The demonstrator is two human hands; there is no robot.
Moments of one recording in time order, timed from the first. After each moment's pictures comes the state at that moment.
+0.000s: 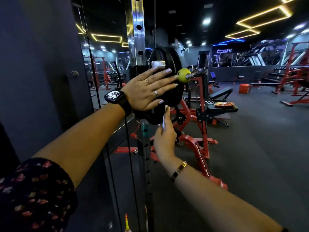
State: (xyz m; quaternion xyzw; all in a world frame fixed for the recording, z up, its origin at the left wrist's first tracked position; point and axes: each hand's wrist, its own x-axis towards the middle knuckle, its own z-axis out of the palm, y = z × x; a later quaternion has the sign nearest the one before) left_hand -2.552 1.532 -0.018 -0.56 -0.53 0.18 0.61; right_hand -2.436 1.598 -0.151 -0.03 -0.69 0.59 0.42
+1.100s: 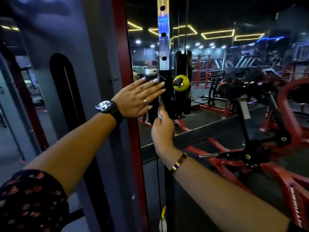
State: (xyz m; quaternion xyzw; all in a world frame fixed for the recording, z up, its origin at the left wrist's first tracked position) left_hand -2.466 1.539 -0.024 -0.31 -0.69 0.39 0.52; right_hand -2.448 1.682 -0.117 0.23 -0.64 0.72 0.16
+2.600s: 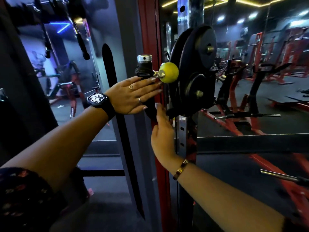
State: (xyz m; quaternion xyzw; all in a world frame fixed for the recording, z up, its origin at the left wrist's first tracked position) left_hand -2.434 1.569 -0.034 -0.17 -0.74 0.56 0.35; right_hand -2.509 1.711 -0.180 0.49 -0.58 0.62 0.18
